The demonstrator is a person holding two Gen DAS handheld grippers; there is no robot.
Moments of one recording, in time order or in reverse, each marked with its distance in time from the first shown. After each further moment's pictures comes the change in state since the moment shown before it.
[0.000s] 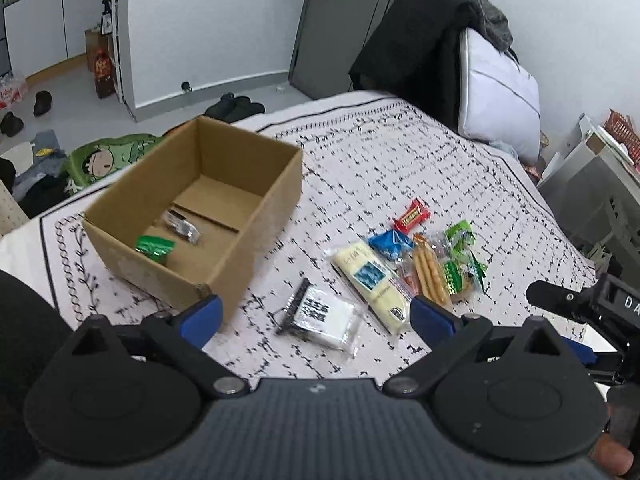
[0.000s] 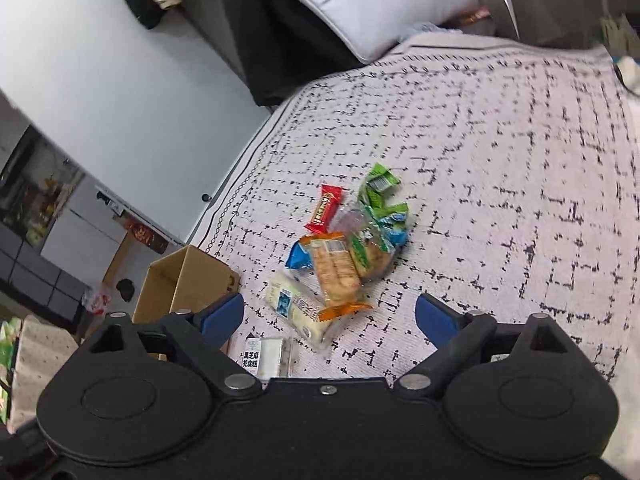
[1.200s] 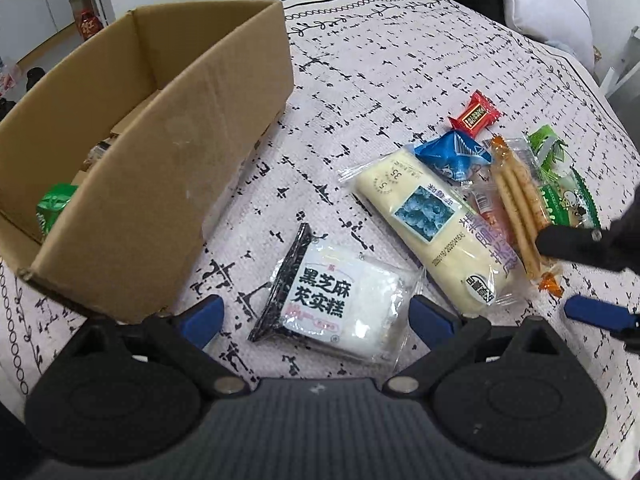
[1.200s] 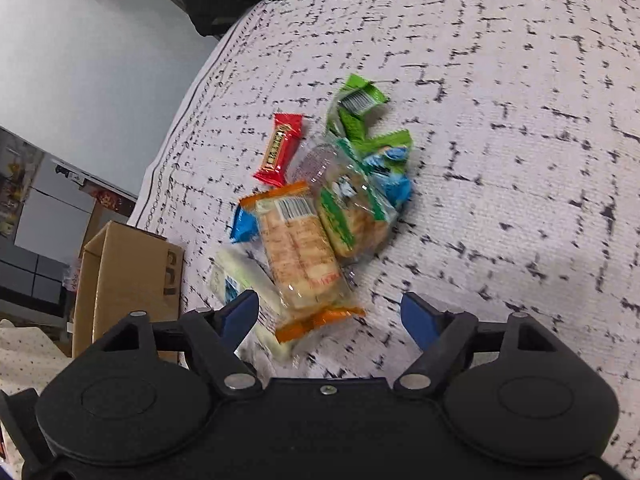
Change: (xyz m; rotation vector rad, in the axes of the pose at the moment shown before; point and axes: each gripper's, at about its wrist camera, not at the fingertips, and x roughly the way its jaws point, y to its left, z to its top) left arm 0.151 -0.013 -0.020 0.079 0.215 0.109; right arm 0.120 -0.013 0.007 0.071 0.210 -0.064
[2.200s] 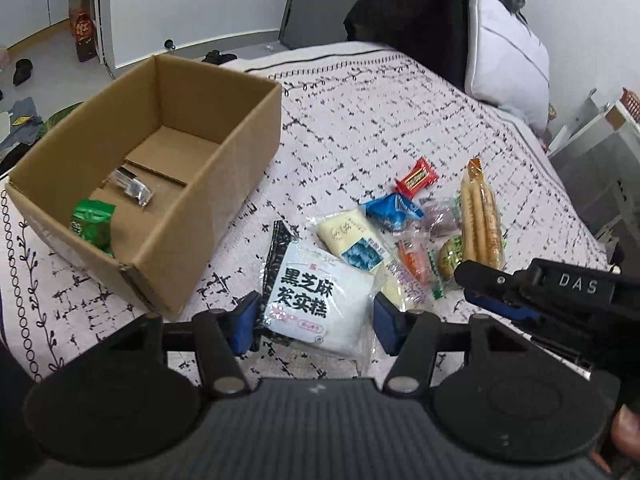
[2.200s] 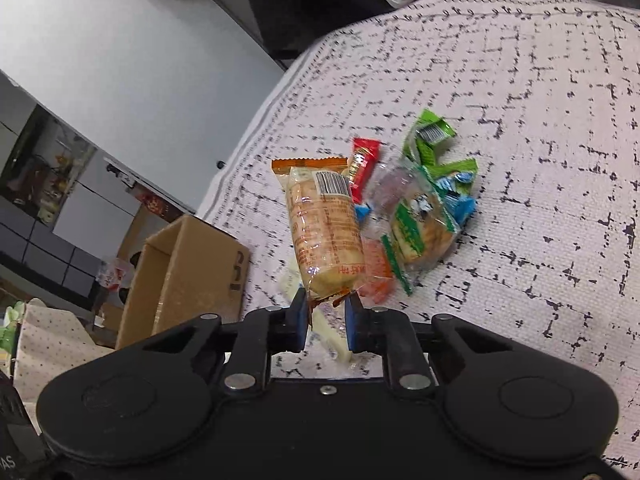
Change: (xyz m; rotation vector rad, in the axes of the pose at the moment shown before) left arm -0.080 0.018 -0.001 -0.088 -0.111 -0.160; right arm -0.041 0.029 -0.026 -0.104 -0.106 0.133
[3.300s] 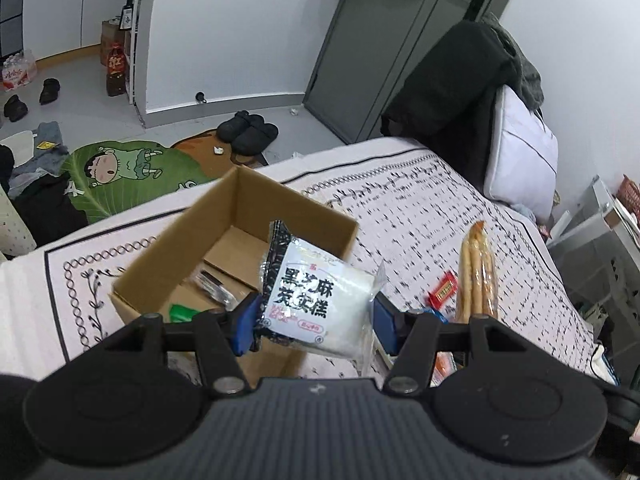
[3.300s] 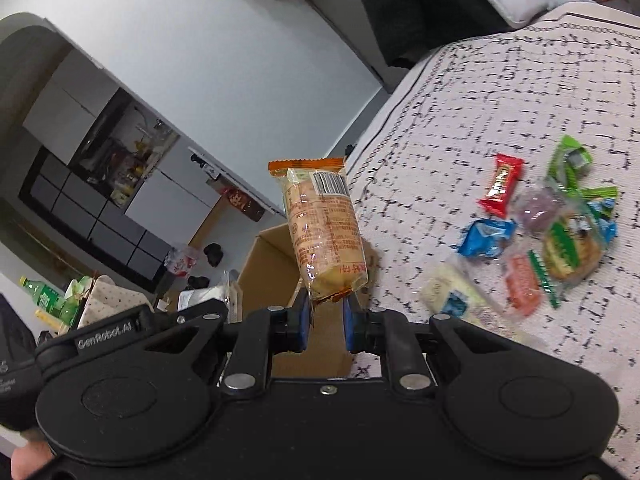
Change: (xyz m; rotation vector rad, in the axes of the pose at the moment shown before) left arm -0.062 0.081 0.065 -0.086 -0.169 -0.010; right arm 0.003 0.081 -0.010 -0.110 -0.022 0.225
